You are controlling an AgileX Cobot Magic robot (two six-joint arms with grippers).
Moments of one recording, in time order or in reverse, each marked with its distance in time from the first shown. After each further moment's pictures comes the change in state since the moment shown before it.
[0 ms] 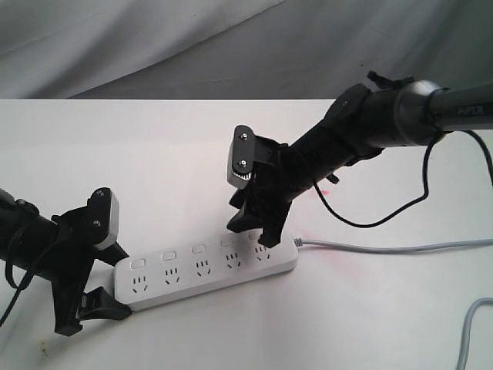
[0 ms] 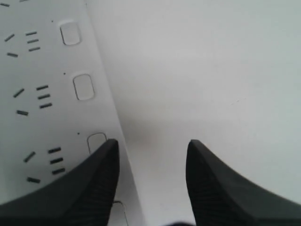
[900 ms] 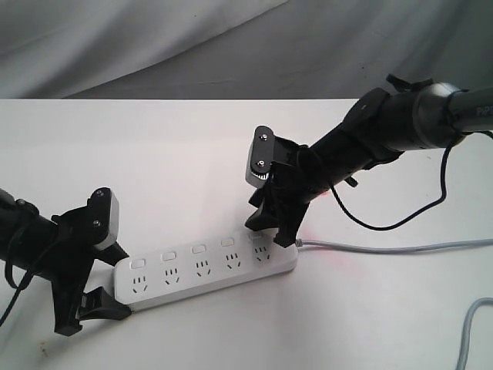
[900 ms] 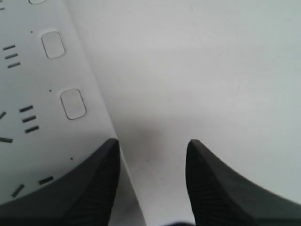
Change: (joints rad) left arm 0.000 0.000 0.000 0.000 0.000 0.000; right arm -0.049 -0.005 0.057 -0.010 -0.053 0.005
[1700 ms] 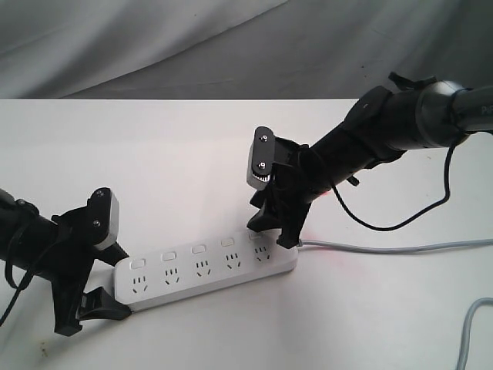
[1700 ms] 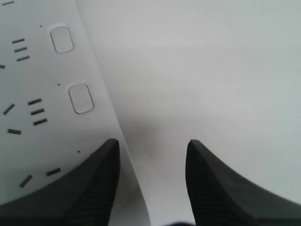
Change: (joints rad) left arm 0.000 0.000 0.000 0.000 0.000 0.000; right arm 0.000 -0.016 0.009 -0.009 0.004 -0.015
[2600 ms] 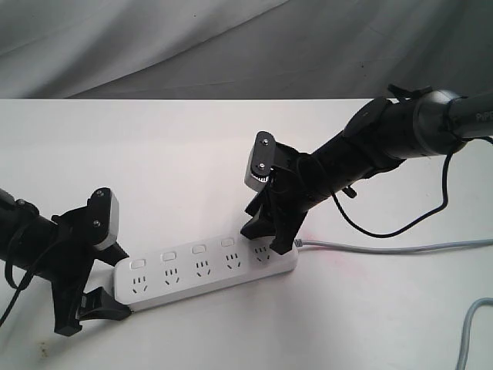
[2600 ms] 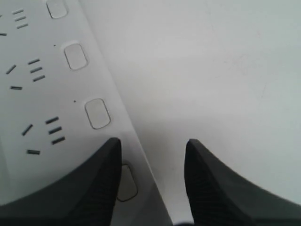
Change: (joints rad) left arm 0.000 0.000 0.000 0.000 0.000 0.000; right arm 0.000 0.028 0.033 0.076 0.019 0.006
